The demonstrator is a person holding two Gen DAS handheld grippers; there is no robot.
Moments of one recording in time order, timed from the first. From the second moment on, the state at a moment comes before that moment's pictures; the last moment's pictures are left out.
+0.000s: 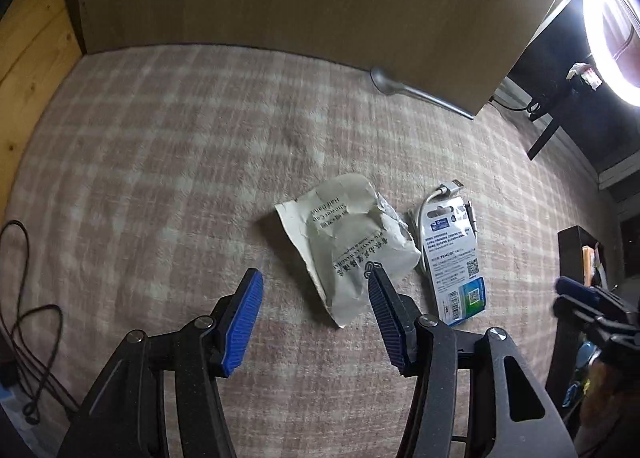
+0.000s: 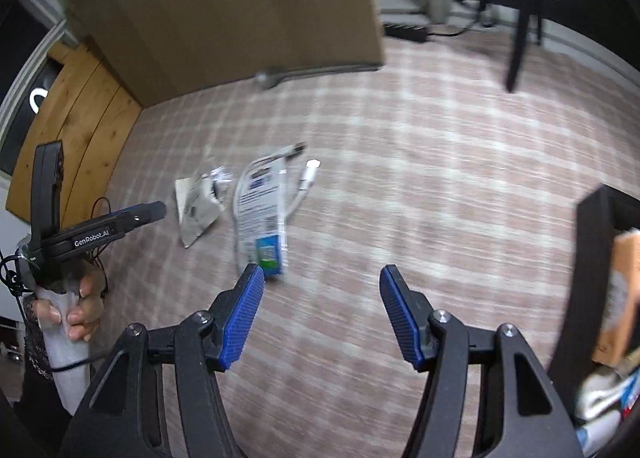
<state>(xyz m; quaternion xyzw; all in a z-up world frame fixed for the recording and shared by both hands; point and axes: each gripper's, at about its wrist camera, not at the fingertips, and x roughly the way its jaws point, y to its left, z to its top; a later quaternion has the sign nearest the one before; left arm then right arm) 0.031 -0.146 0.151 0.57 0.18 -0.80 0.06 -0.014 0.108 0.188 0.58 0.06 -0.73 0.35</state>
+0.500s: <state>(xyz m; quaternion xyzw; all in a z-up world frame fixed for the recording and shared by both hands) -0.009 -0.120 0.129 0.58 0.20 -0.78 0.07 -0.023 0.077 0.158 0.61 0.04 -0.71 0.35</state>
